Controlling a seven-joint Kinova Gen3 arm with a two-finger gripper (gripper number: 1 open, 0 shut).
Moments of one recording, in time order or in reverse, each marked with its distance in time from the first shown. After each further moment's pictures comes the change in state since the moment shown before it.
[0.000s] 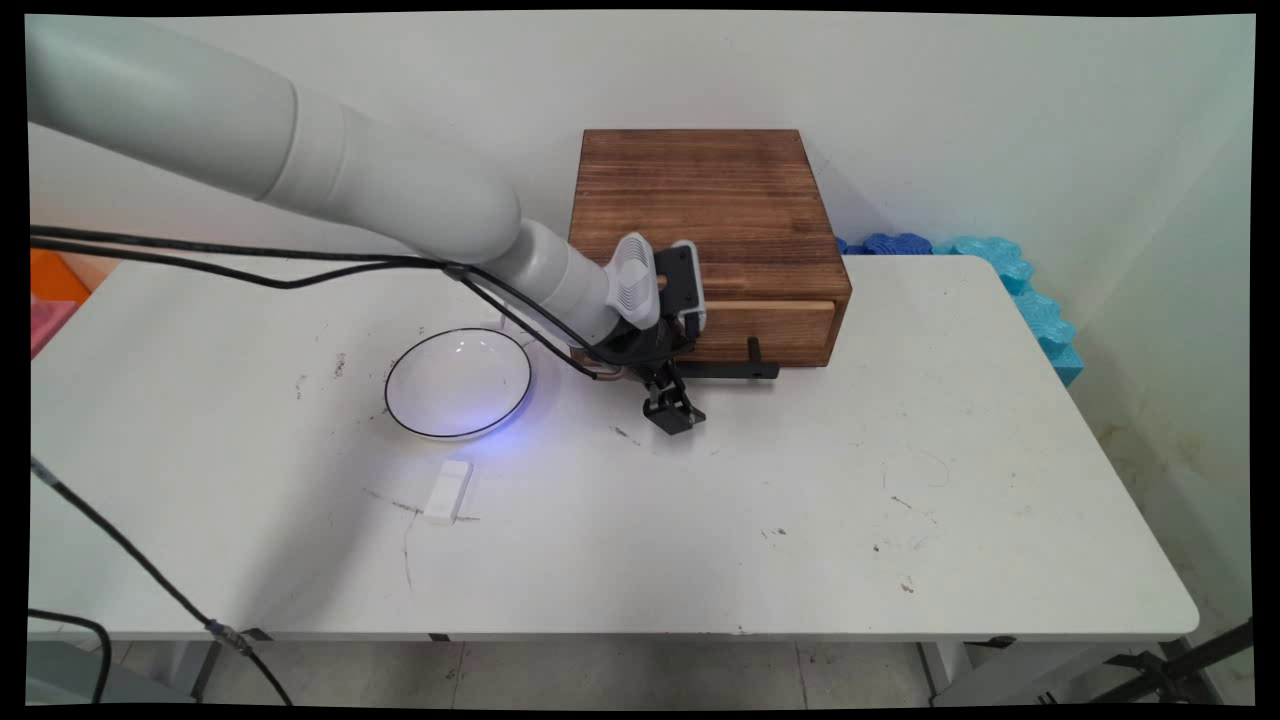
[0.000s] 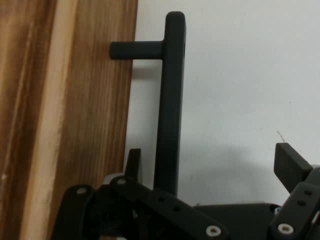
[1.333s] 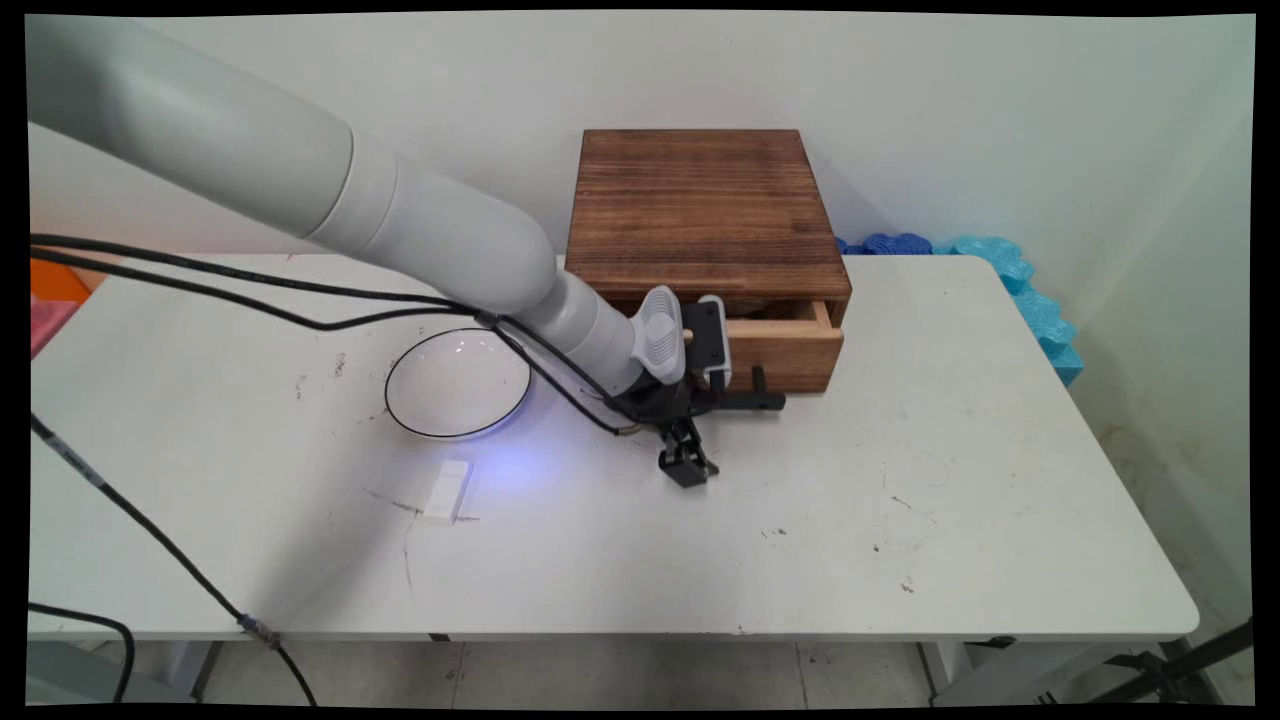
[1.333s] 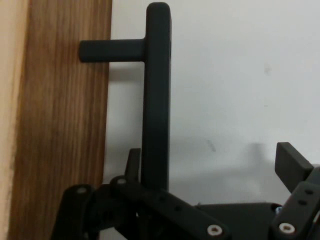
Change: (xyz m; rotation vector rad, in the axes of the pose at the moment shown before) arm 0.008 0.041 0.022 -0.067 -0.035 0.014
